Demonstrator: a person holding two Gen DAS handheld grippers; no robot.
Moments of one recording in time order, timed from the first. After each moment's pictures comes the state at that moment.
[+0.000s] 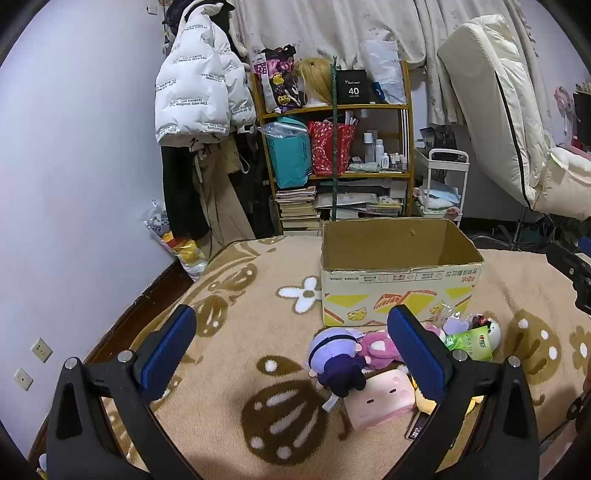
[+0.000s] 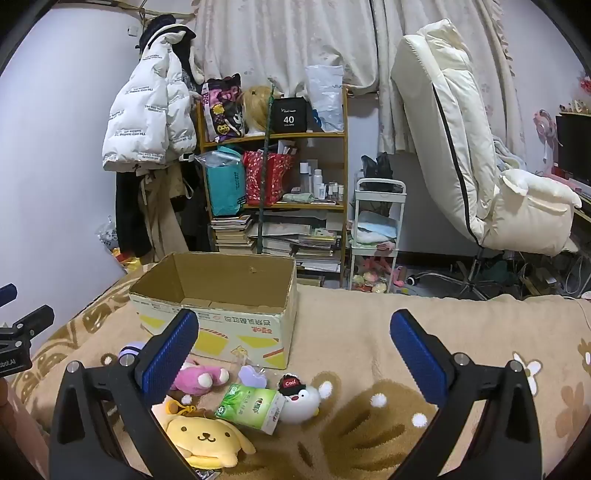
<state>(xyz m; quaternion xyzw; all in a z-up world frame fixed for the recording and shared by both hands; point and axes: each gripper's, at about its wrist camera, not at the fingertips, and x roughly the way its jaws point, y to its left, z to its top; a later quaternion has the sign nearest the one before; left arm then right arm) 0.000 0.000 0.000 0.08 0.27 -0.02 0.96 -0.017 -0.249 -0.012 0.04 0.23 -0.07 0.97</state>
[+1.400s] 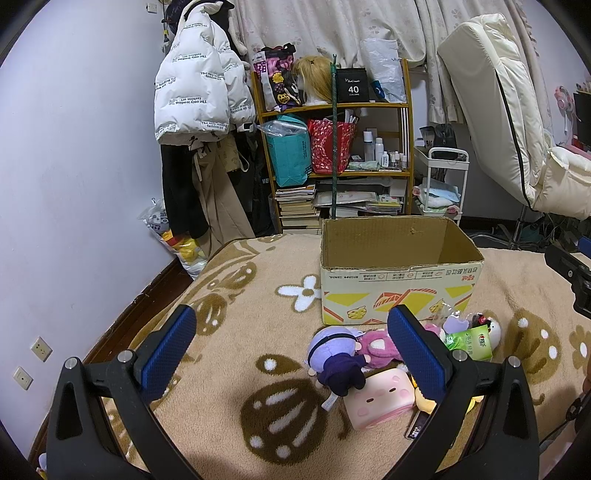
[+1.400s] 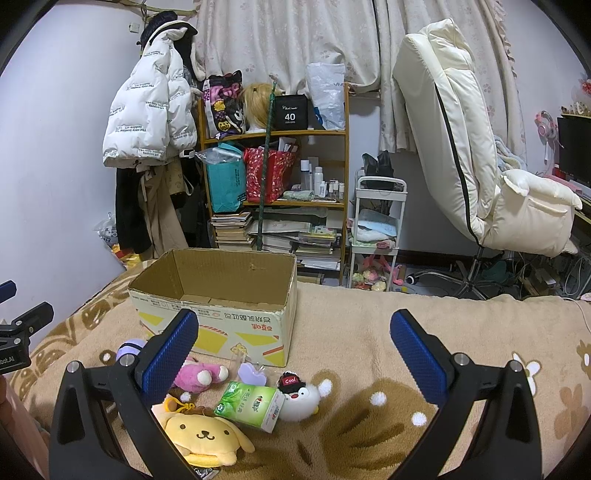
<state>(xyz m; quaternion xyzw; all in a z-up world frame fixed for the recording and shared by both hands) 0.001 0.000 -0.001 0.08 0.27 -0.02 0.96 -0.017 -0.247 -0.014 0.03 0.23 -0.07 0.97</state>
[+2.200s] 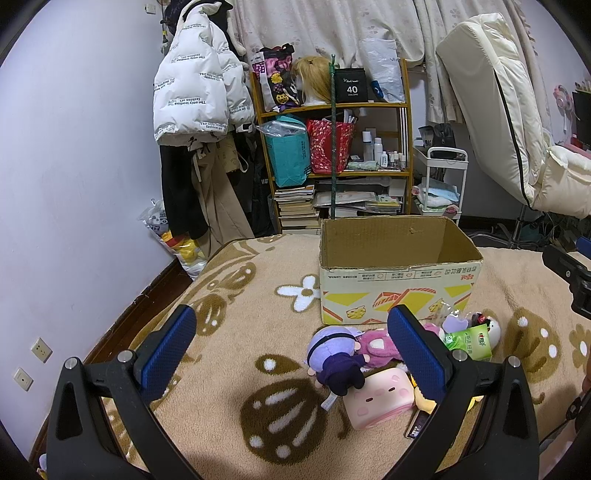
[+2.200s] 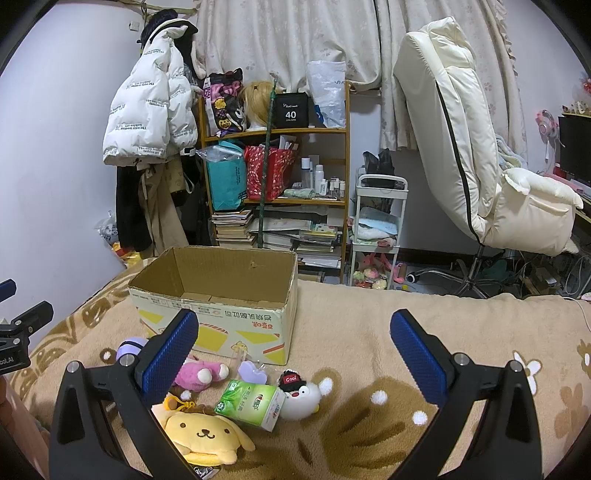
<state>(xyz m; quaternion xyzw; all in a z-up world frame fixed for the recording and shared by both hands) 0.001 0.000 -0.001 0.08 0.27 -0.02 0.96 -0.016 -0.246 -0.016 0.03 0.23 -0.07 0.97</state>
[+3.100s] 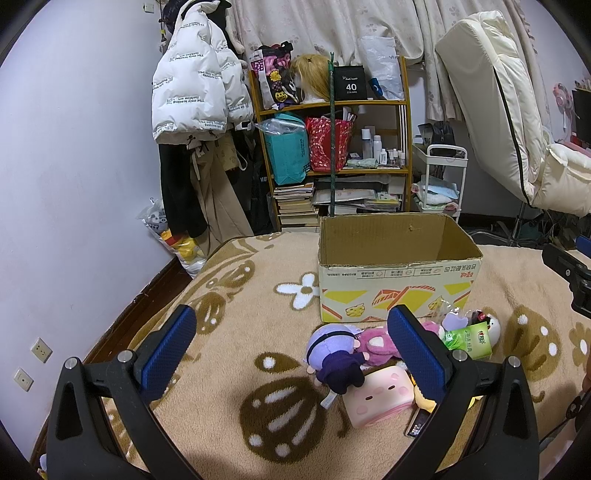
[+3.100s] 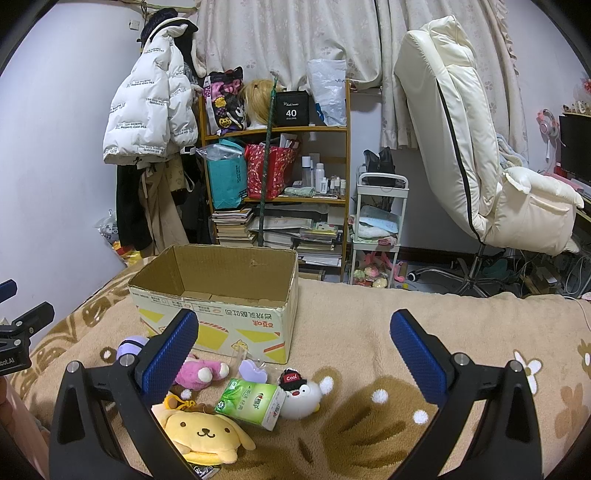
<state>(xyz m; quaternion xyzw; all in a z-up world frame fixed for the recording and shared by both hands) 0.001 0.000 -0.001 0.08 0.27 -0.02 0.96 -0.014 -0.245 -0.016 0.03 0.24 -0.07 0.97</state>
